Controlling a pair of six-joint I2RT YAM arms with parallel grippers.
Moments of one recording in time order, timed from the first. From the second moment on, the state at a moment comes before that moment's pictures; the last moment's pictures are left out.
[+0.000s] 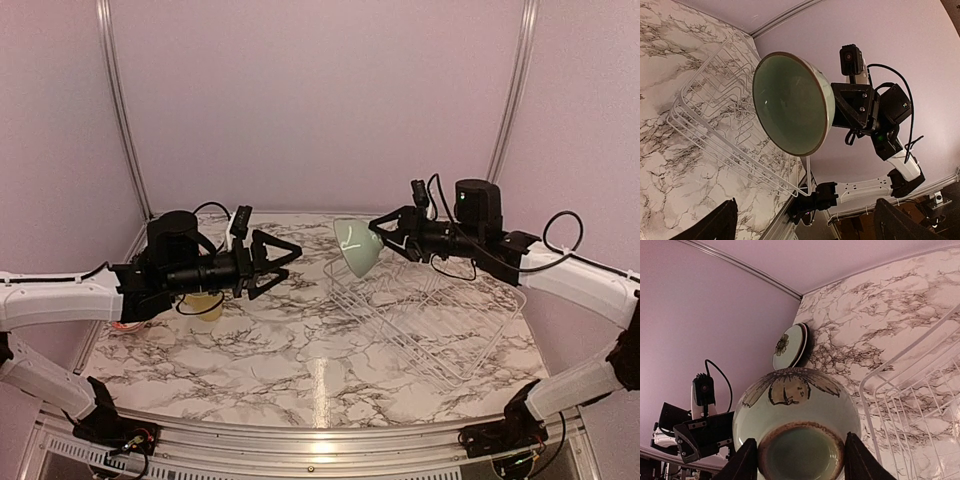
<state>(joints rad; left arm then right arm) -0.85 1.29 0.80 0.33 0.35 -1.04 0.54 1.28 0.97 -0.01 -0.47 0.85</state>
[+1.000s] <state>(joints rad) -0.88 1.44 0.85 0.66 0.38 -1.20 0.73 1.47 1.02 0.30 -0.56 1.00</state>
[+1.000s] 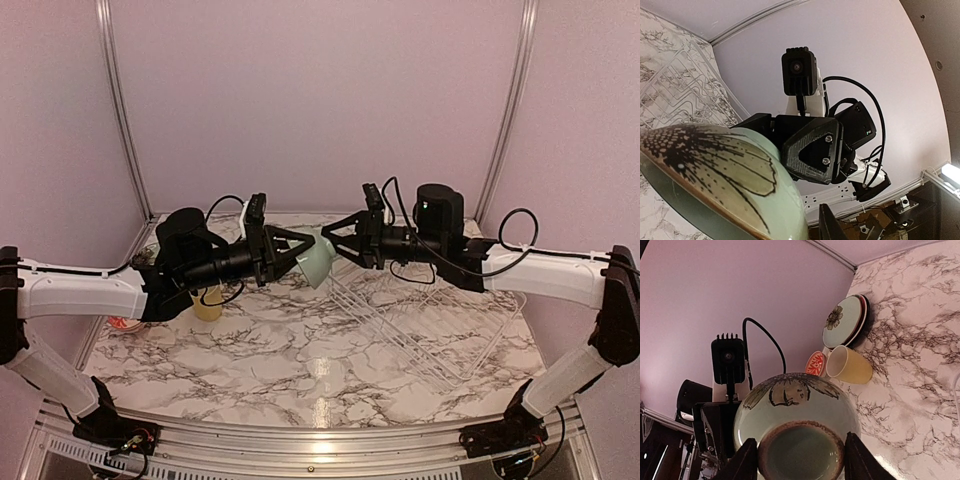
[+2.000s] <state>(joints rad) -0.80 0.92 0.92 -0.52 -0.07 -0.92 0.67 1.46 1.09 0.09 -0.49 0.63</state>
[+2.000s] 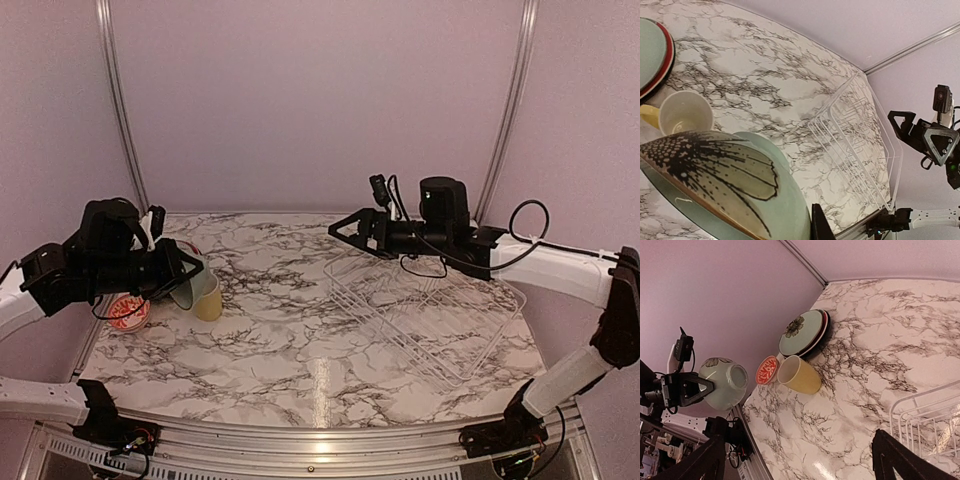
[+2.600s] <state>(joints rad) -0.42 1.08 1.13 -1.08 -0.39 -0.63 0.61 1.32 1.06 -0.04 -0.44 0.54</state>
